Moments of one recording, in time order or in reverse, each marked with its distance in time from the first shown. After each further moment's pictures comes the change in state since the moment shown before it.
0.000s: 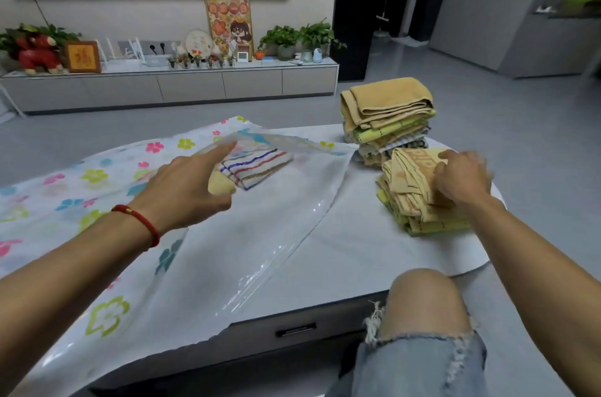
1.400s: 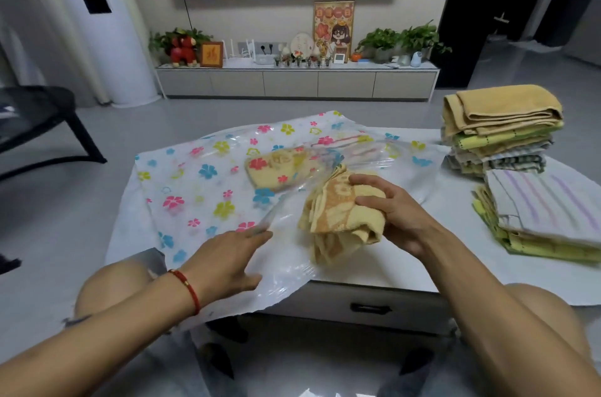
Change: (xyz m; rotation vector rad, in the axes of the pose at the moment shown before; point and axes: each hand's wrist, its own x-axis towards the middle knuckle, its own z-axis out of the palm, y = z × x) left_hand -0.177 -0.059 0.025 0.097 -0.342 -0.059; right_hand -0.199 -0.176 0.027 1.377 -1.154 -0.270
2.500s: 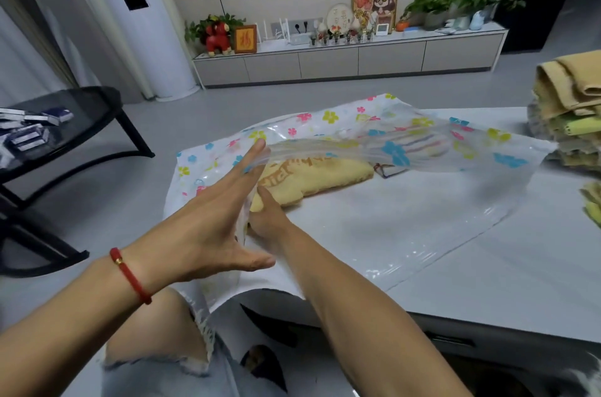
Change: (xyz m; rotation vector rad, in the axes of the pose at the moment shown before) left_hand -0.019 -0.055 -0.099 -0.189 0.207 0.033; right_hand 0.153 0.098 0.258 -0.095 -0.190 0.027
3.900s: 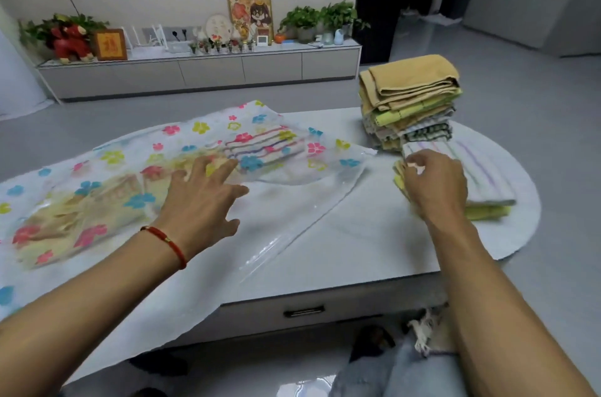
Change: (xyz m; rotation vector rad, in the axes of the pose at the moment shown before) left_hand 0.136 0.114 0.106 0.586 -0.029 0.106; right_hand -0.278 -0.079 -0.376 -1.058 1.288 0.081
